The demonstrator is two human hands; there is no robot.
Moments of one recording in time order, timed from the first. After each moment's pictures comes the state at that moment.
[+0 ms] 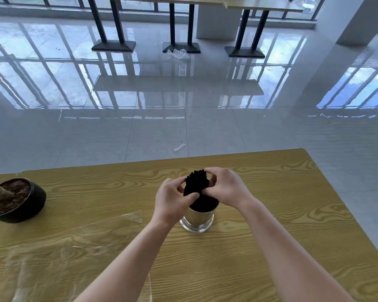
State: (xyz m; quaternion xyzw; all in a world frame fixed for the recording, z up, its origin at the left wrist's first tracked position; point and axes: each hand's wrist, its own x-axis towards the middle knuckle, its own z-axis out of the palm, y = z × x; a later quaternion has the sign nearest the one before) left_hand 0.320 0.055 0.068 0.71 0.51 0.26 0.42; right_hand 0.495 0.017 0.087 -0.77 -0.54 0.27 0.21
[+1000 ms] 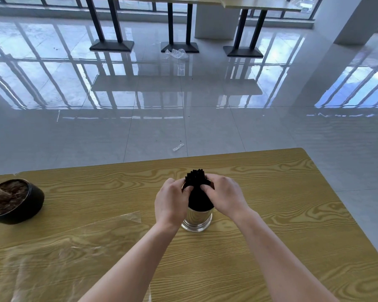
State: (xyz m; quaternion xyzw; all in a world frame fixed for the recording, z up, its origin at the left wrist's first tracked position) left_hand 0.332 0.050 0.060 0.74 0.56 0.23 0.29; right_hand 0.480 0.004 0.073 -0.79 -0.54 0.19 0.21
